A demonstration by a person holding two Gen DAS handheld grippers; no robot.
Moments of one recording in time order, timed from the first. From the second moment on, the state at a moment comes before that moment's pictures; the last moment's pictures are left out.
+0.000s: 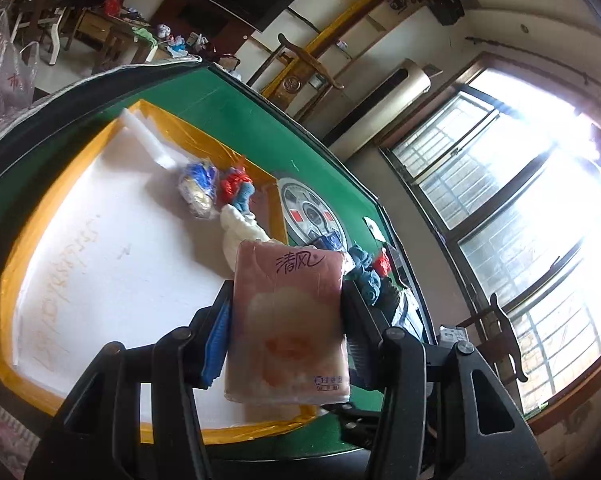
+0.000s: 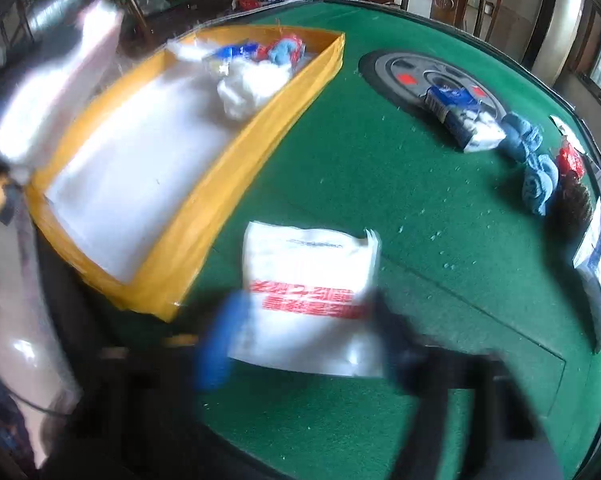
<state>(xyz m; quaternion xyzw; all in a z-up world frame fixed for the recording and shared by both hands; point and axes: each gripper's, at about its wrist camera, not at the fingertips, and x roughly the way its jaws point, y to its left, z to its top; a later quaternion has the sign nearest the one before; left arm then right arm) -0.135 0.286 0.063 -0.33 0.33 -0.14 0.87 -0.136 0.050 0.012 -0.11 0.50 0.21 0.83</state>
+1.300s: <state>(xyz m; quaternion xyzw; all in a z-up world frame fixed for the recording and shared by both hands) -0.085 0.354 0.060 -0.31 0.38 -0.02 0.87 -0.092 0.178 0.045 -0.11 0.49 0.32 0.80</state>
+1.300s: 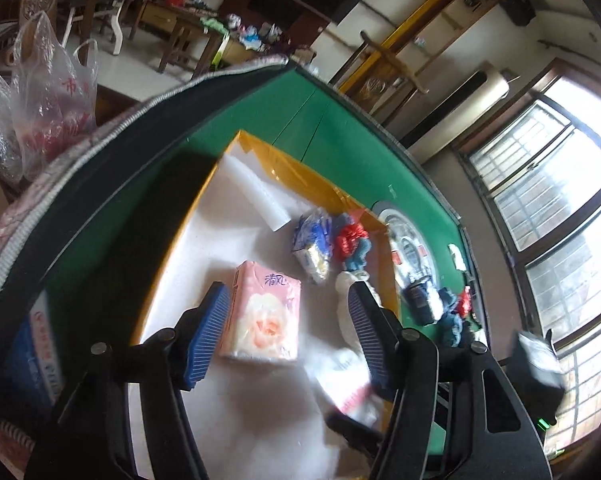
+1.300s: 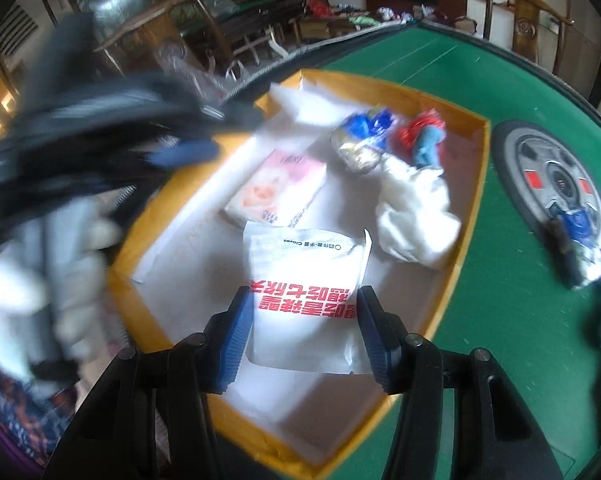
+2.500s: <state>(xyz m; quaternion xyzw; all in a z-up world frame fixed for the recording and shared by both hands) -0.114 0.196 0.065 -0.26 0.39 -0.17 0.87 -0.073 -0.099 0.097 0.04 0.30 0.08 0.95</state>
